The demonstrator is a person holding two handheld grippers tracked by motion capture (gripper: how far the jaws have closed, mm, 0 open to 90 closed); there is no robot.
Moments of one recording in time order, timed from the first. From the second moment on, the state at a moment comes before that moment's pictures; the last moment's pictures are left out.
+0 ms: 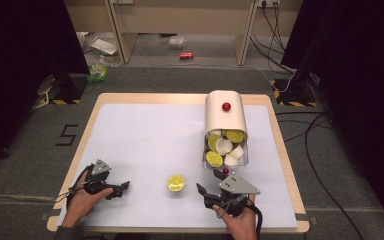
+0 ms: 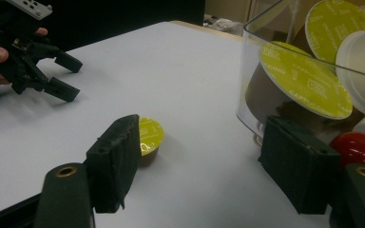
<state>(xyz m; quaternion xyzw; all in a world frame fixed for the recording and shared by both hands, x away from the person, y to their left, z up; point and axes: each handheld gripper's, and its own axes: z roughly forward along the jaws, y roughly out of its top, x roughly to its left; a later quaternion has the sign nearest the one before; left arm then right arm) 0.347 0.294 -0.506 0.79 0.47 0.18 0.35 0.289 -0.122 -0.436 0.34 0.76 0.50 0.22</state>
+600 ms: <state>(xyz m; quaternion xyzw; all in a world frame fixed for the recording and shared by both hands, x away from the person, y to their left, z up) 0.347 0.294 -0.506 0.79 0.47 0.19 0.35 0.282 -0.128 -0.423 0.34 0.75 0.52 0.24</state>
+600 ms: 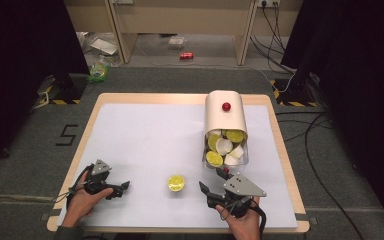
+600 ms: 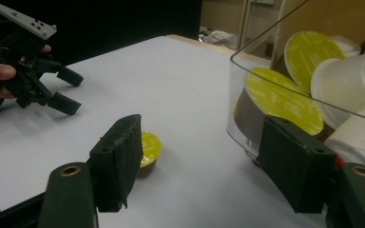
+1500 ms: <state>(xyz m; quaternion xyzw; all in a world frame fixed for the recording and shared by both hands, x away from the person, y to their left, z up) 0.347 0.294 -0.506 0.79 0.47 0.19 0.35 0.273 -0.150 -0.416 0.38 0.73 0.49 0.27</state>
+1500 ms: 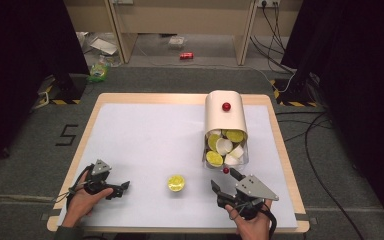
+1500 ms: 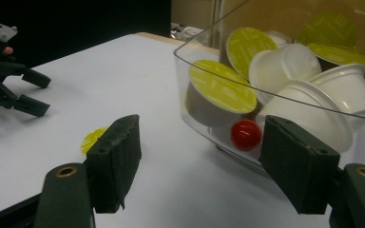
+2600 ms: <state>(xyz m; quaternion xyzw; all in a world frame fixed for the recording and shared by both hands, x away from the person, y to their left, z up) 0.347 0.294 -0.506 0.79 0.47 0.19 0.35 0.290 -0.152 -0.420 0.39 0.72 0.49 0.30</state>
